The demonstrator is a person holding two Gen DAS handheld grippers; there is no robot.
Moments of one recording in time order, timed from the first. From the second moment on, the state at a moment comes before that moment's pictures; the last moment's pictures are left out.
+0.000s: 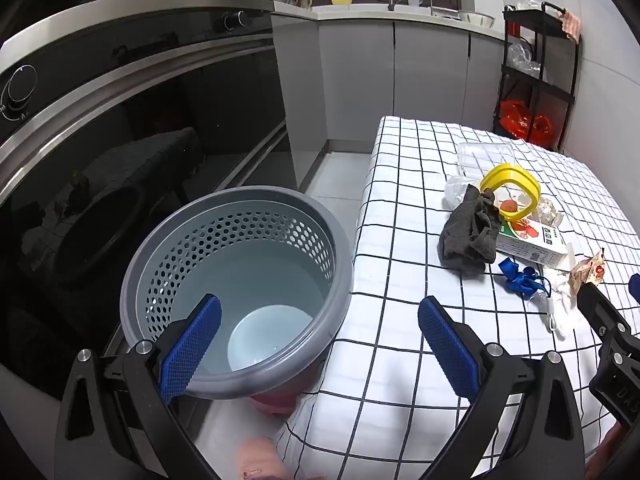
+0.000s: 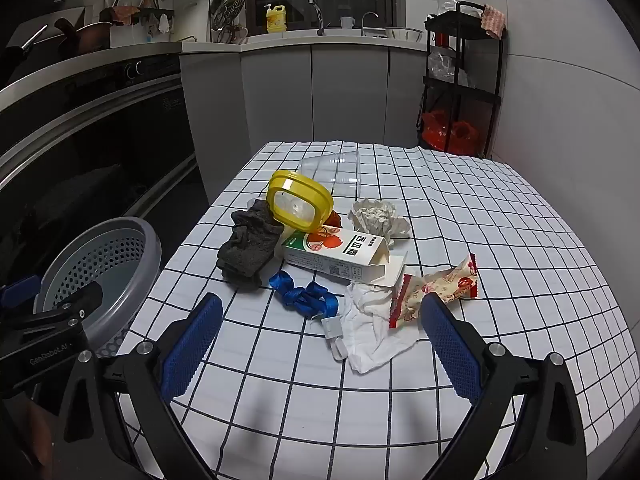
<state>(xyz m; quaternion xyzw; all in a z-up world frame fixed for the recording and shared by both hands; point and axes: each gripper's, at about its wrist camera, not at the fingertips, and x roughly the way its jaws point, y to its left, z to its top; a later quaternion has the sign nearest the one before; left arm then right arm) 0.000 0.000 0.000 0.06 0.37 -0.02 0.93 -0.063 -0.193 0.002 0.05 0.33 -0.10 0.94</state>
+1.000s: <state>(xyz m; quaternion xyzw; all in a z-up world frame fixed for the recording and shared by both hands) -0.001 -0.001 0.001 0.06 0.36 -0.02 0.93 -0.064 -0.193 0.003 0.05 0.33 -0.10 0.94</state>
